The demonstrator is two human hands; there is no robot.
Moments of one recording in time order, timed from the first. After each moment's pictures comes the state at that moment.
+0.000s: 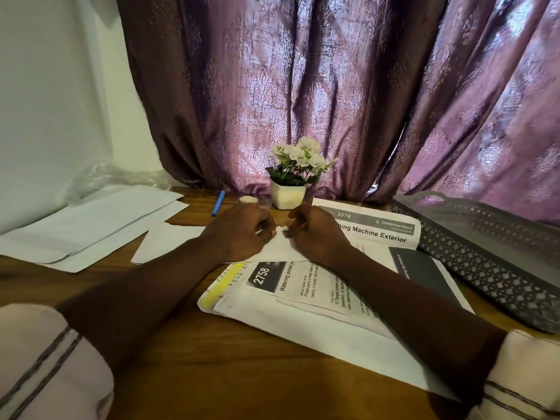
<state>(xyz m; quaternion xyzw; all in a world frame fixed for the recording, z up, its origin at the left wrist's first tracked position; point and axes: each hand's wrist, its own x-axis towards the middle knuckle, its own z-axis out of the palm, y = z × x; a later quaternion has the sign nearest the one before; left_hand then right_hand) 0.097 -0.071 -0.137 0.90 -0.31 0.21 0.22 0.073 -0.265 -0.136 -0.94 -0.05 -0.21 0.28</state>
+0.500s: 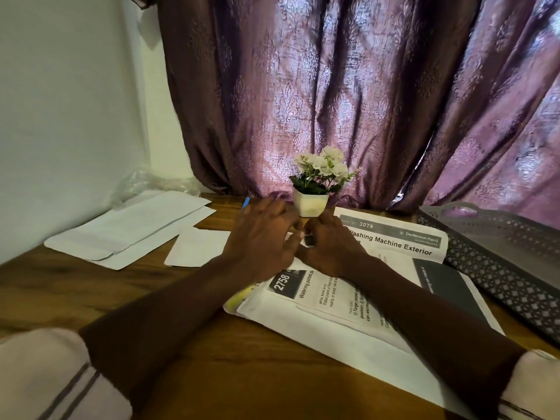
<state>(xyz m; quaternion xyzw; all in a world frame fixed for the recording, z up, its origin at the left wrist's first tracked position) 0.046 -0.076 -0.128 0.87 -0.28 0.38 0.14 0.070 -0.256 -0.134 -0.97 -0.12 -0.18 0.10</state>
